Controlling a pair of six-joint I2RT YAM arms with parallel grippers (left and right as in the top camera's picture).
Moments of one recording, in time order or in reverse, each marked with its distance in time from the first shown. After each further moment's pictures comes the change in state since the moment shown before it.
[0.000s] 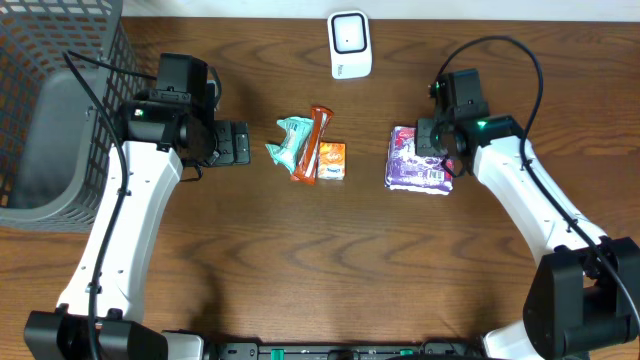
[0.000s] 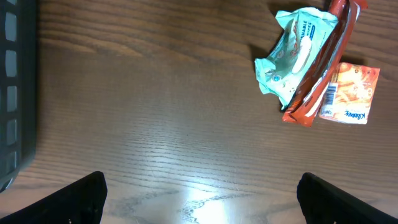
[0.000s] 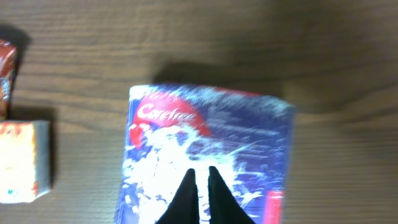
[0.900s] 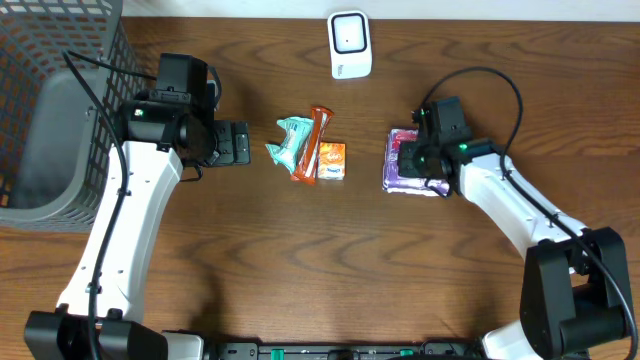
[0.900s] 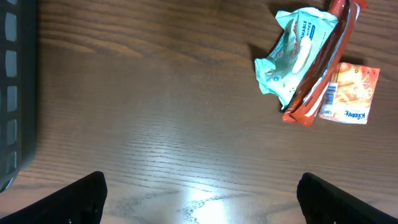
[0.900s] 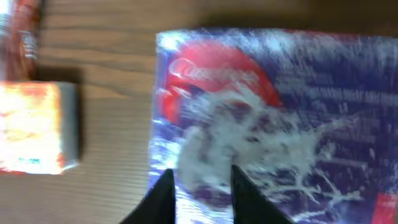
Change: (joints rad) left arm 0.000 0.000 0.000 0.000 0.000 0.000; right arm 0.048 0.010 -0.142 0.131 -0.123 0.080
